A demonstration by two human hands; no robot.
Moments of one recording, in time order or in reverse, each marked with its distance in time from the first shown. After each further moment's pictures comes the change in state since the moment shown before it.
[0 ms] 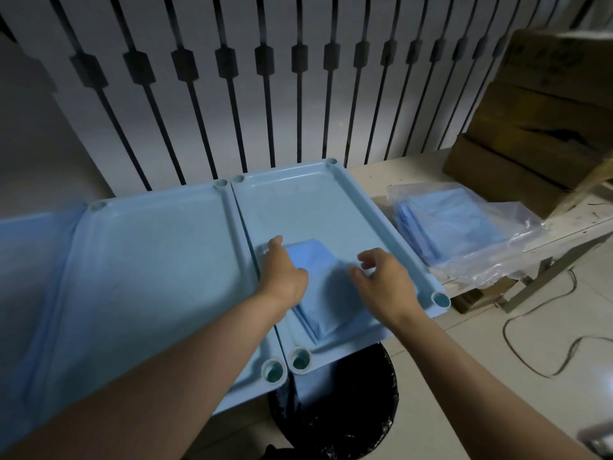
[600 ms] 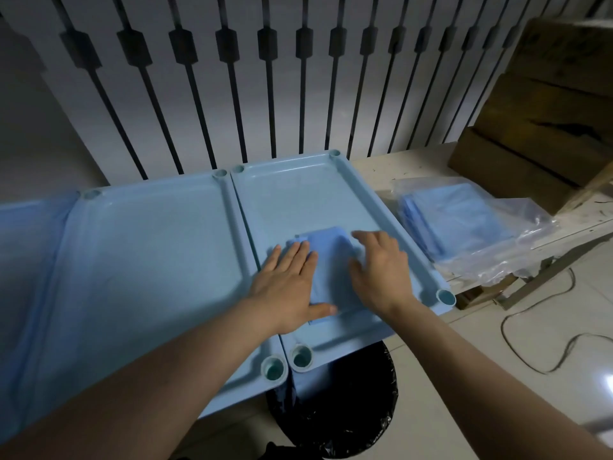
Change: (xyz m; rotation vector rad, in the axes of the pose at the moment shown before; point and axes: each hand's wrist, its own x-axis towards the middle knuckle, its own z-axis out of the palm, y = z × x) left_hand -0.003 -0.025 -0.006 1.098 -0.354 0.472; right_hand 0.021 0.008 0.018 -0.259 0.087 -0.260
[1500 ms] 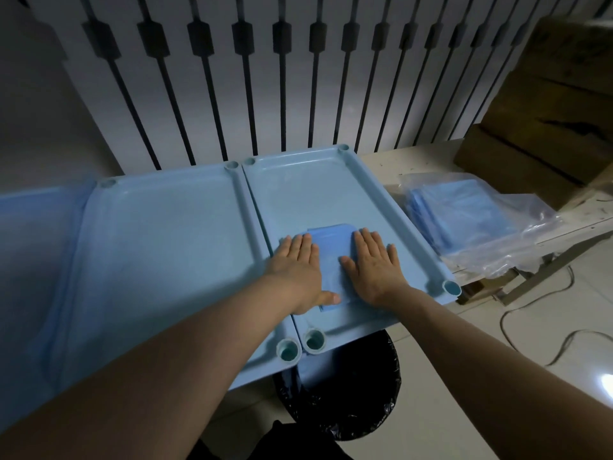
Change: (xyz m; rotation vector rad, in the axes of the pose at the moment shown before) left_hand -0.002 0.006 -0.017 0.150 -0.180 -0.085; right_hand -0.001 0.000 0.017 -0.197 -0.435 0.038
